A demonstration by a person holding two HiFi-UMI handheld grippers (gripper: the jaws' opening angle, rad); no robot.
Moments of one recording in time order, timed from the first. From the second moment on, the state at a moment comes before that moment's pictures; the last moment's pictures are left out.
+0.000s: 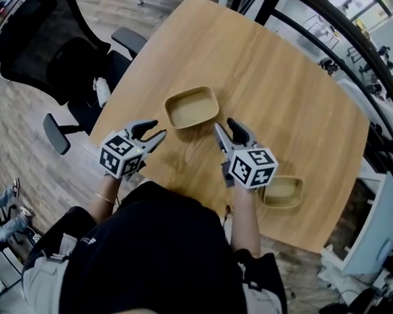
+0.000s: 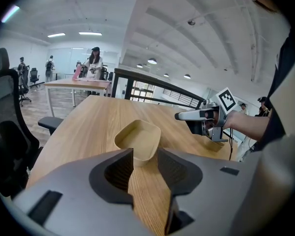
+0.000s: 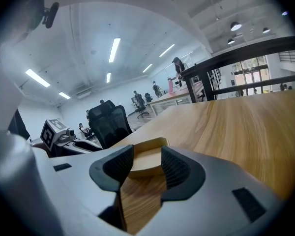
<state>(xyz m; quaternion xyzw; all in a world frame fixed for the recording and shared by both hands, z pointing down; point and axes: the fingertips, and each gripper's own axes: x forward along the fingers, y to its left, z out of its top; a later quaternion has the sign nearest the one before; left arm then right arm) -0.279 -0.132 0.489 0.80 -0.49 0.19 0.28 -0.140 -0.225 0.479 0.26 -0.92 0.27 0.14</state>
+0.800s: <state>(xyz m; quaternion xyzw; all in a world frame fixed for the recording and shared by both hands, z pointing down) -0.313 -0.185 0.524 0.81 -0.44 0.24 0.30 -0.159 -0.256 0.520 0.31 -0.88 0.29 0.19</state>
